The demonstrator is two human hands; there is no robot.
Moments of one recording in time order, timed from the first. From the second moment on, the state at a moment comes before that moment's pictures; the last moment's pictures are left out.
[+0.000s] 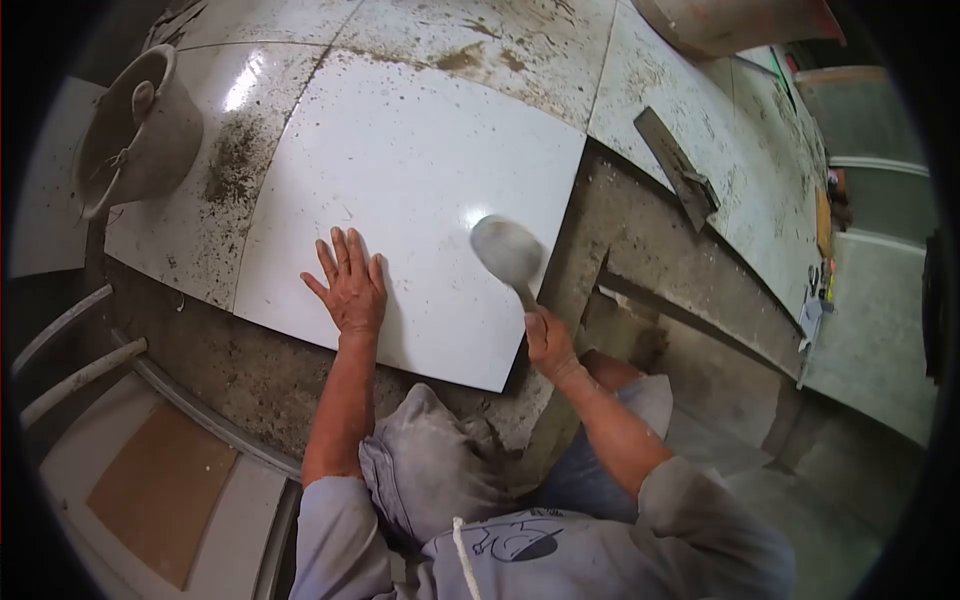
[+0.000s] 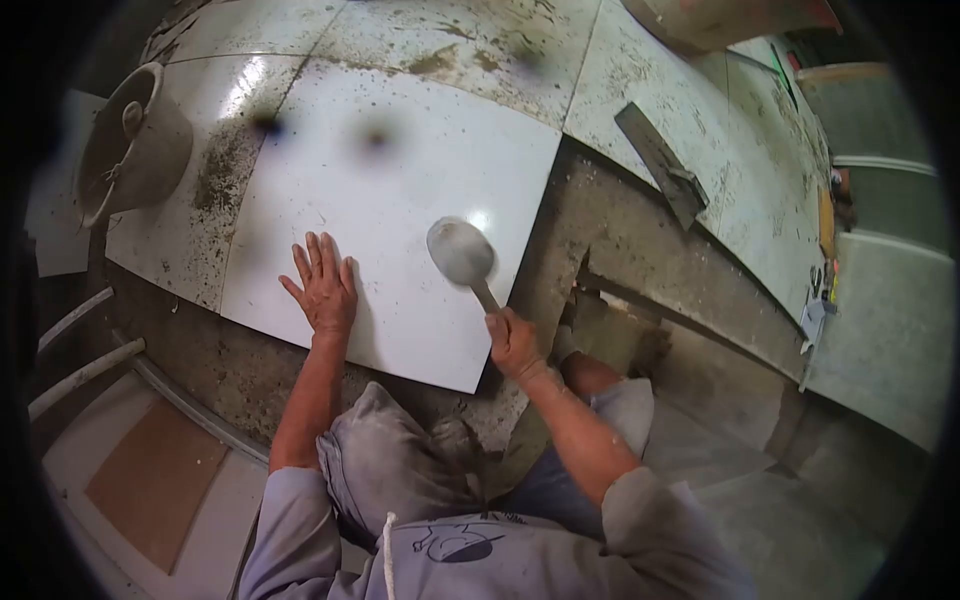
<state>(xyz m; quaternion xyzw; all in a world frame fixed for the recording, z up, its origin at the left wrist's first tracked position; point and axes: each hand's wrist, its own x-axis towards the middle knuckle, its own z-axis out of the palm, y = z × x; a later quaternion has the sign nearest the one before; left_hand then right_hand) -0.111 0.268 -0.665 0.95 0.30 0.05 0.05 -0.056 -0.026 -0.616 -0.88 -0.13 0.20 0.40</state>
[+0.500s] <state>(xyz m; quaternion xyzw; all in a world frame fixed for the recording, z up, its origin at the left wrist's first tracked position) -0.113 0.264 -0.666 0.96 0.29 0.03 0.04 -0.036 -0.042 -0.623 -0.87 -0.03 0.12 0.48</state>
